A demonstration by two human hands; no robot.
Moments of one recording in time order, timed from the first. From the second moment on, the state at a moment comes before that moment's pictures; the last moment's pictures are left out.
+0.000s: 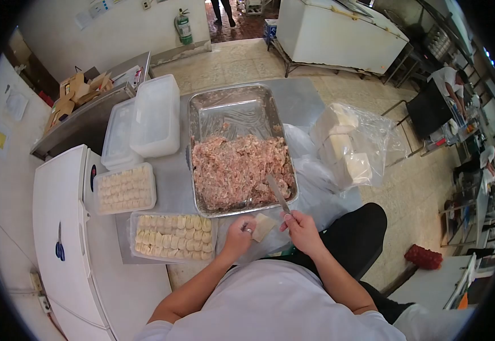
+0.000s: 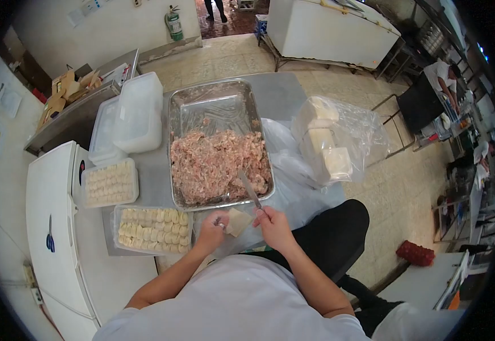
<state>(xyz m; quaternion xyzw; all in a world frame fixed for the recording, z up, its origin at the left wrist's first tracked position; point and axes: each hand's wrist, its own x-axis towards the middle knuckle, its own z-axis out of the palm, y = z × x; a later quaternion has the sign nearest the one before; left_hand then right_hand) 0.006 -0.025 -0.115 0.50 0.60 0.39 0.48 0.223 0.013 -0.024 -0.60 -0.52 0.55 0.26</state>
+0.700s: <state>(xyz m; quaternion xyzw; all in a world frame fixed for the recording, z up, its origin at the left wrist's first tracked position) -0.066 -0.024 -0.054 -0.07 0.28 0.61 0.74 0.210 0.094 -0.001 -0.46 -0.87 0.08 -0.13</state>
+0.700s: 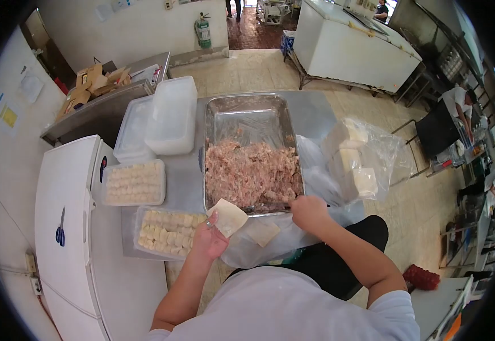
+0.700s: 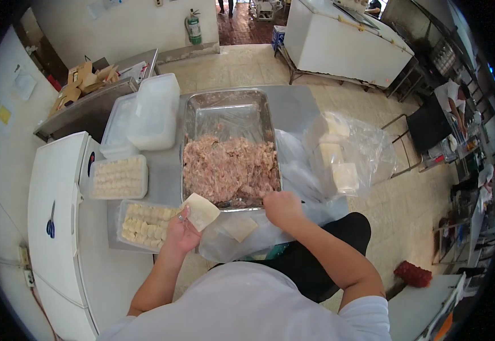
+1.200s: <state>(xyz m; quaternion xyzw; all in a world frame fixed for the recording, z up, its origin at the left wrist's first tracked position) -0.093 -0.008 -0.061 -0.06 0.25 0.65 0.72 0.202 0.115 -0.008 -0.43 -0.87 0.18 -0.16</state>
